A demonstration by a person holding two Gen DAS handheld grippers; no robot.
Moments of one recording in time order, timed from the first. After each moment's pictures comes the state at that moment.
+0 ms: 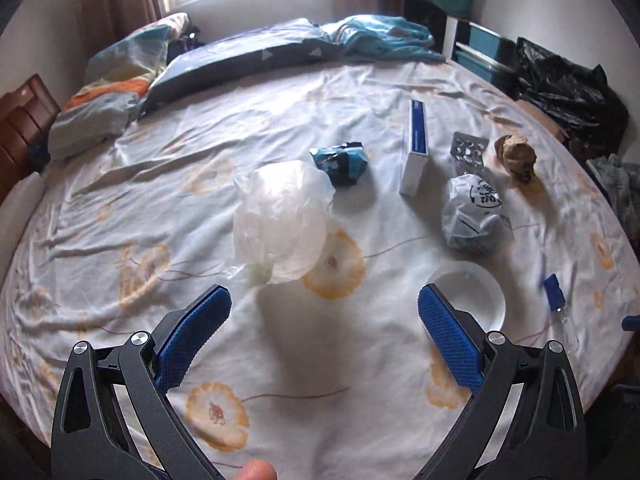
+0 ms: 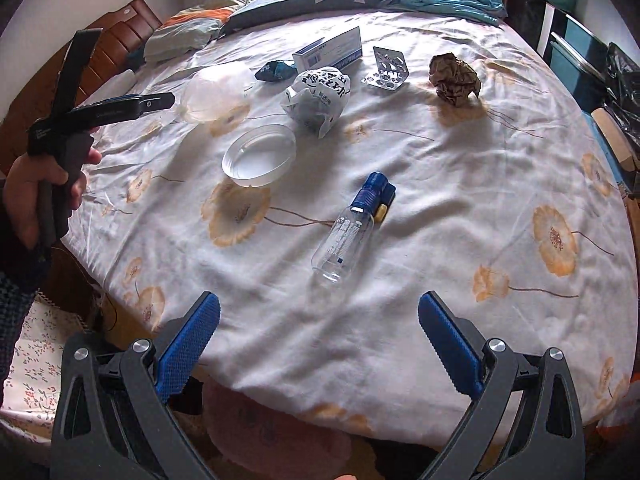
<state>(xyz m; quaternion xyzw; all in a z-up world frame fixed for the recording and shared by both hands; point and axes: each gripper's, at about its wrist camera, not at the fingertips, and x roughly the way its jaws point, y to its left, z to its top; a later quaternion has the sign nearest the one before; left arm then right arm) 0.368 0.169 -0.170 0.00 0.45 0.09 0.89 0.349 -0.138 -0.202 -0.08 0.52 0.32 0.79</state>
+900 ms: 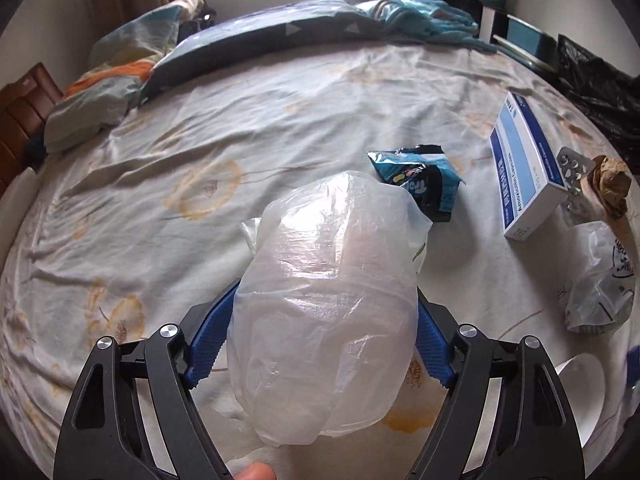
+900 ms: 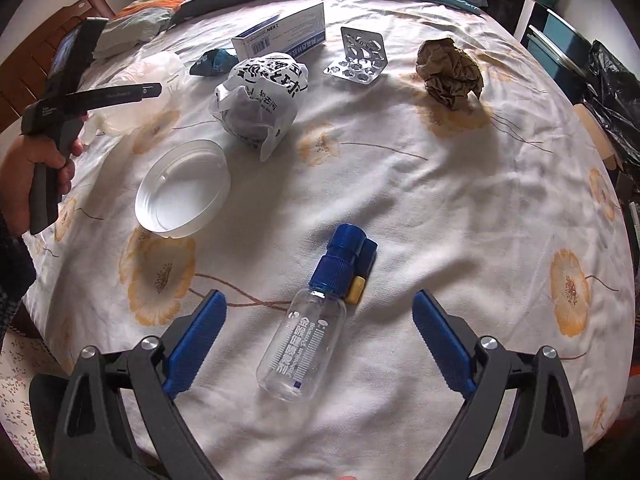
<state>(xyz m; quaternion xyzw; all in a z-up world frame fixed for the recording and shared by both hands) 0.462 0.224 -0.236 -0.01 0.46 0.13 0.88 0.415 -0.091 -0.248 -0.11 0.54 0.25 0.80</state>
